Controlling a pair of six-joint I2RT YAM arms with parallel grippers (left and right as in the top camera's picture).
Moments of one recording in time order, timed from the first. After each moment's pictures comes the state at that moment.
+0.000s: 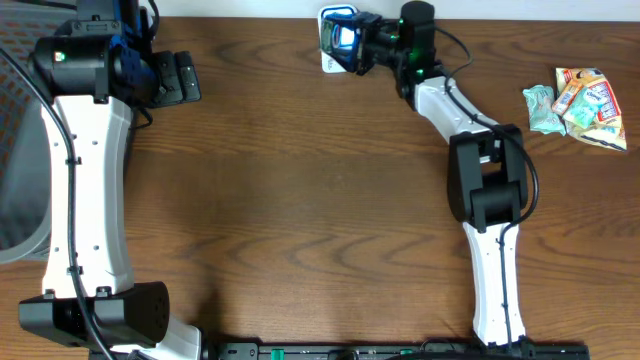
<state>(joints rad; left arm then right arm) 0.03 1.72 2.00 -1.36 -0.09 -0.18 0.23 2.51 1.96 0.33 -0.86 1.94</state>
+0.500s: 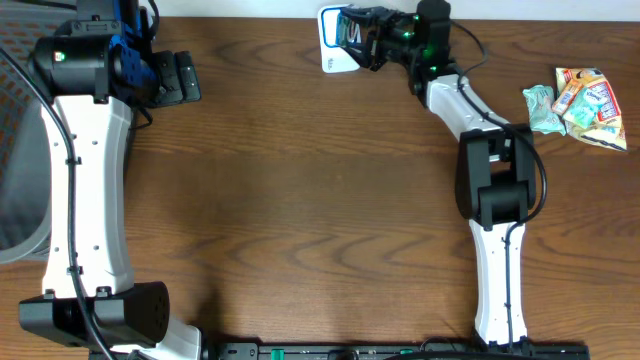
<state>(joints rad) 0.03 1.72 2.00 -1.36 -0.09 -0.18 0.18 2.51 1.96 0.32 -0.86 1.83</state>
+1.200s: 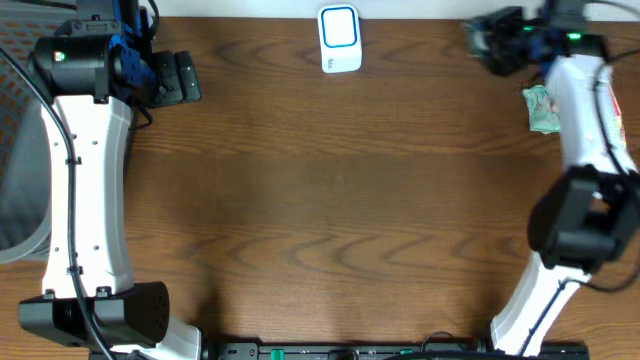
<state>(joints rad) 0.03 1.72 2.00 -1.36 -0.09 -0.18 -0.15 2.11 1.96 -0.71 -0.39 1.07</state>
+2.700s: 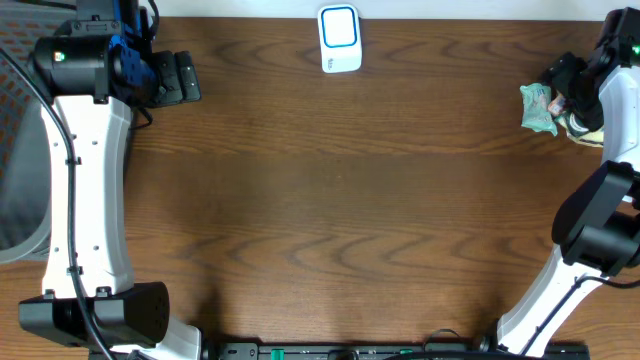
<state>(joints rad) 0.03 1.72 2.00 -1.36 -0.09 -0.18 -0.34 2.15 1.97 -0.99 0.05 0.54</state>
